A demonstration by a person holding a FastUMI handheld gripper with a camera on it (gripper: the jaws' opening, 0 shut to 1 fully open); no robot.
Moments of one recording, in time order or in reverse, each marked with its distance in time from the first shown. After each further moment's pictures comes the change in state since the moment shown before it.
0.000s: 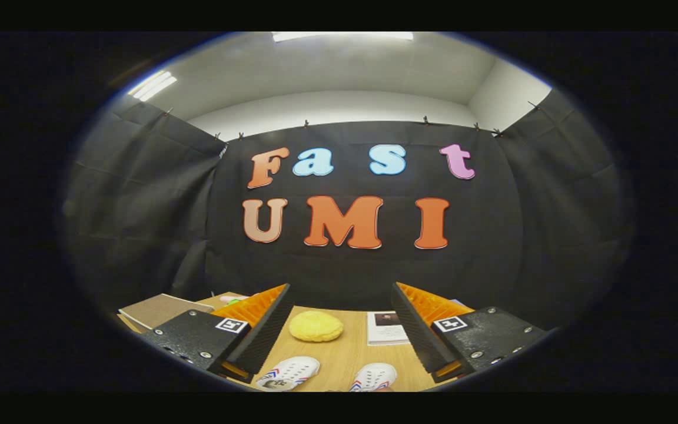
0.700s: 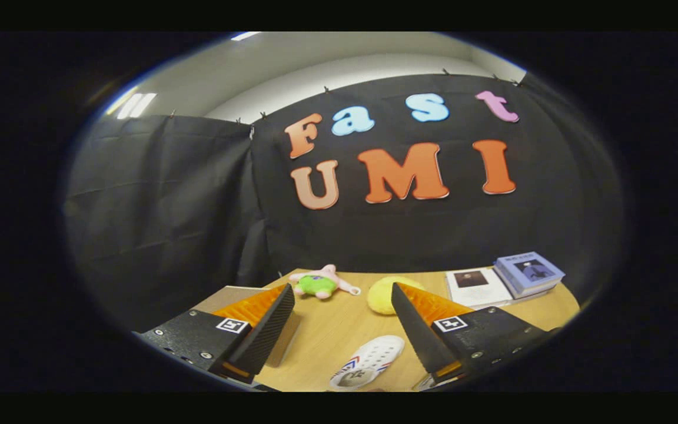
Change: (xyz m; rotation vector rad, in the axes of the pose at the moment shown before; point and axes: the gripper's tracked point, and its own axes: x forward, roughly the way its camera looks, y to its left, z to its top) arm 0.015 0.114 -0.081 0.181 0.301 0.286
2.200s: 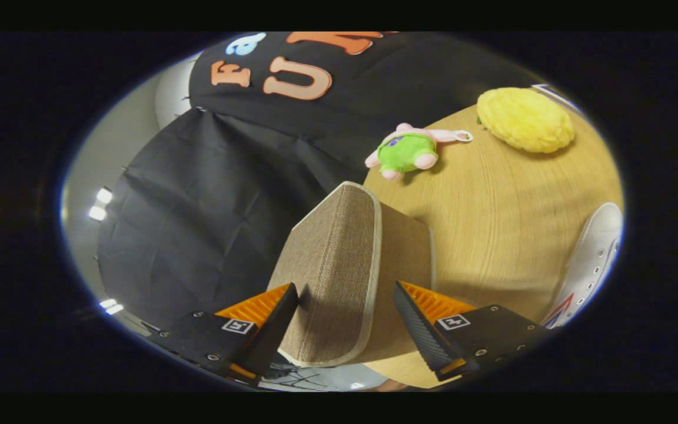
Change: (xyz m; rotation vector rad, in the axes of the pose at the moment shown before) arm 0.103 0.145 -0.181 0.711 0.649 0.520
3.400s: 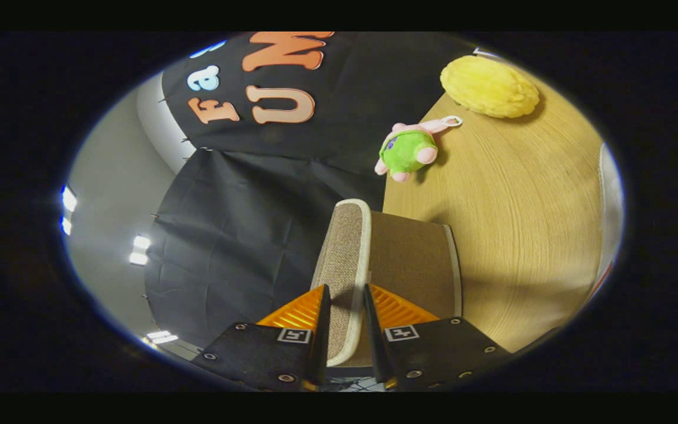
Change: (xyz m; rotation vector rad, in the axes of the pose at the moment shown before) arm 0.002 0.010 0.006 0.180 -0.115 0.171
